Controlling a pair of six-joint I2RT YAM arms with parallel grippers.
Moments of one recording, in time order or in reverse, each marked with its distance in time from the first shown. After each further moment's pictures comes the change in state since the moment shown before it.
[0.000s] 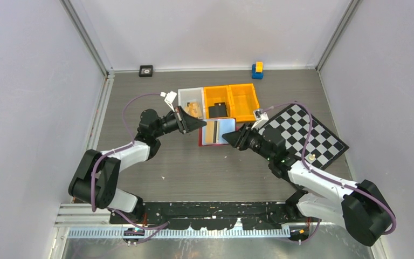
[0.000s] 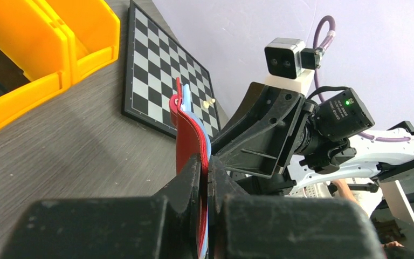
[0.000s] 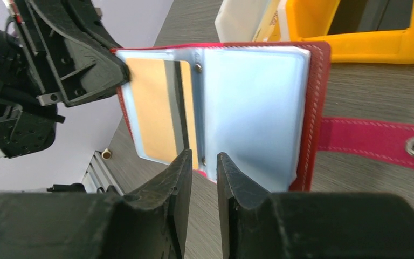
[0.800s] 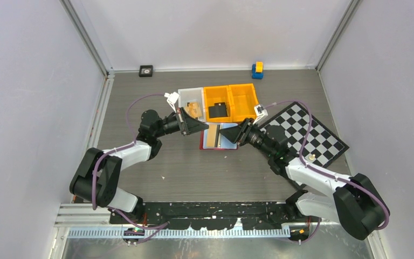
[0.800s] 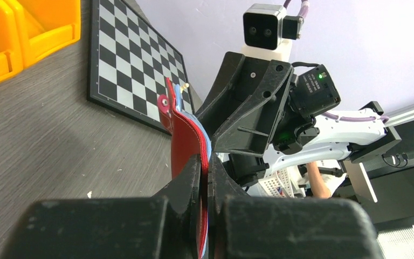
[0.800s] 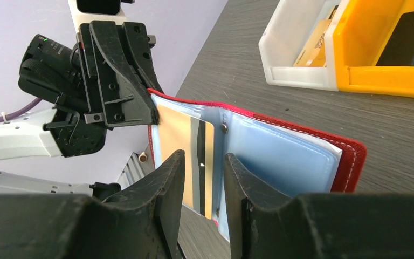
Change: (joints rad) left arm -0.018 0.034 0.000 0.080 0.090 -0.114; right arm -0.066 0.086 -0.004 0.238 -0.159 0.072
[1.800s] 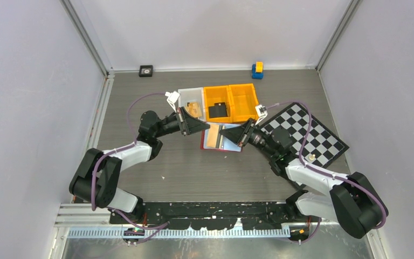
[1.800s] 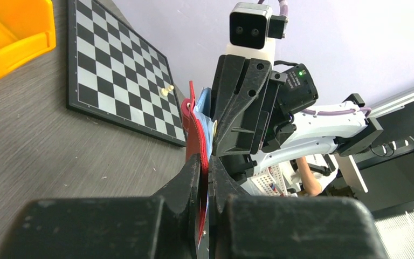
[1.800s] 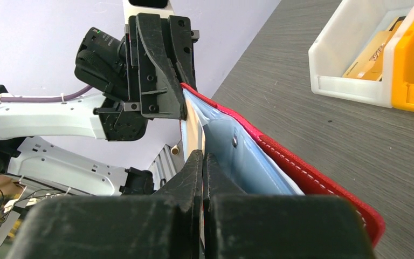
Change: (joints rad) left arm -0.019 -0.007 0.000 0.074 0.014 -0.049; right arm -0.037 0.033 -0.038 0.211 -0.154 0.070
